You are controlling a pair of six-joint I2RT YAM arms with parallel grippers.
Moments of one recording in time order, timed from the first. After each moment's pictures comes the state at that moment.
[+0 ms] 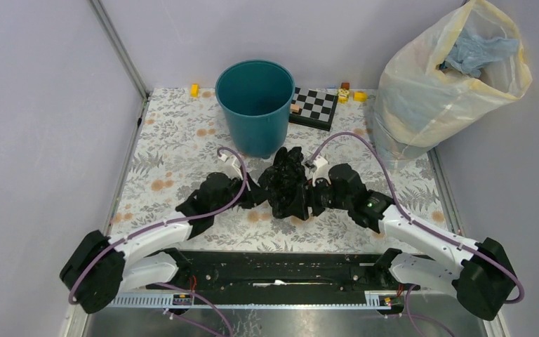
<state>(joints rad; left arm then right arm) -0.72 1.11 0.42 0.30 0.19 -0.79 0.73 1.06 0.62 -0.15 -0.36 0.41</state>
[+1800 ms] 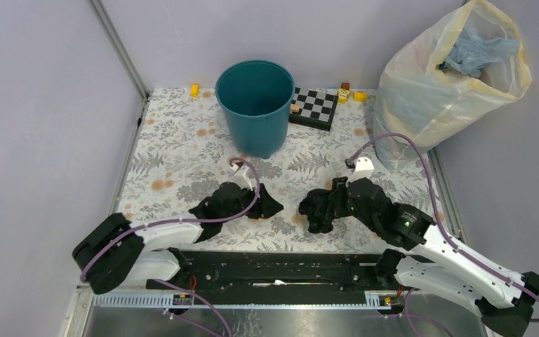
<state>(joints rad) -0.81 1.19 0.36 0.41 0.14 -0.82 0.90 0.75 0.75 -0.60 0.36 0.58</state>
